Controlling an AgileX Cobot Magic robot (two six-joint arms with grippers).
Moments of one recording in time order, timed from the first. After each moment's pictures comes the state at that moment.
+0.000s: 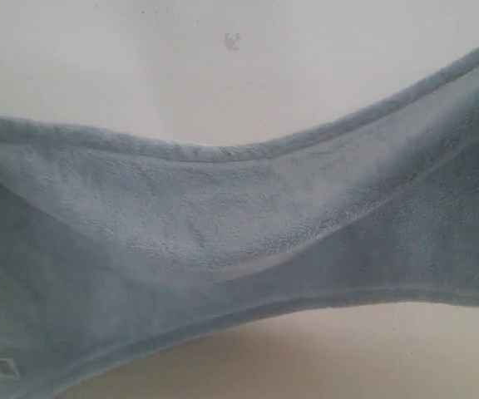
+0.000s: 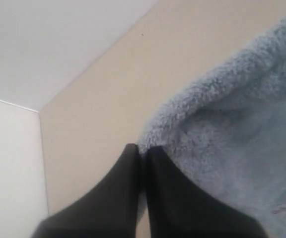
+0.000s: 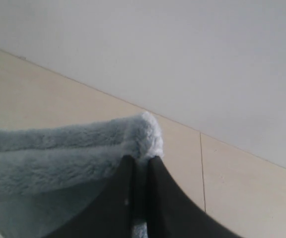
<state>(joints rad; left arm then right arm) -0.70 0.96 -1.00 0.78 1.15 -0.26 0.33 0.94 -1.38 -0.45 1.07 -0.01</state>
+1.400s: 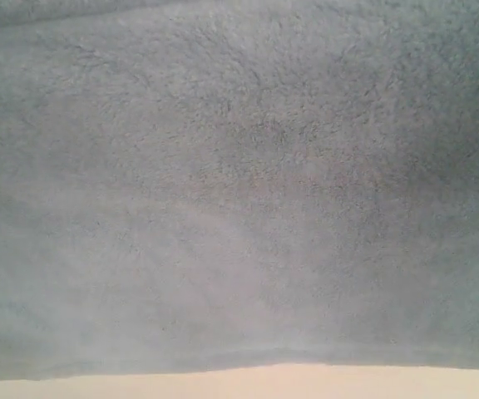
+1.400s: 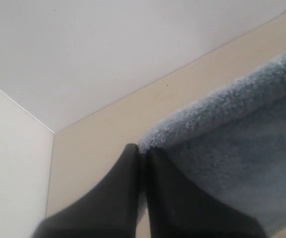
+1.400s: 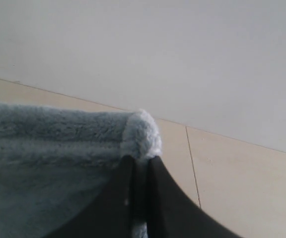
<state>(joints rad) -0.70 0.52 -1.00 0.73 1.22 -0.16 0.33 0.65 -1.36 -0.44 1.23 0.01</state>
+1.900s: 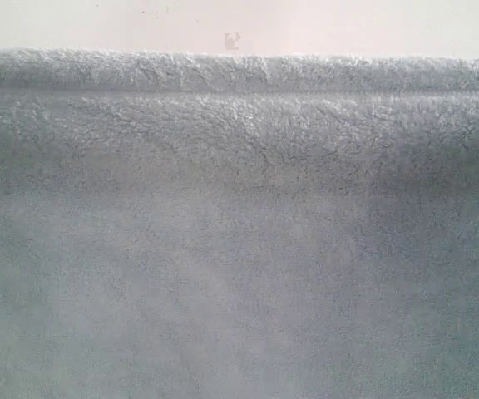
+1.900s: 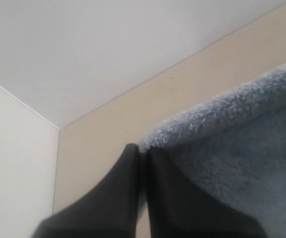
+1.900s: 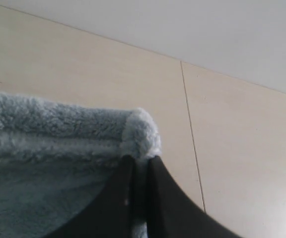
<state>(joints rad) -0.70 0.57 -1.00 0.75 1.22 -0.17 0.33 0.65 -1.08 -0.55 1.21 0.14</state>
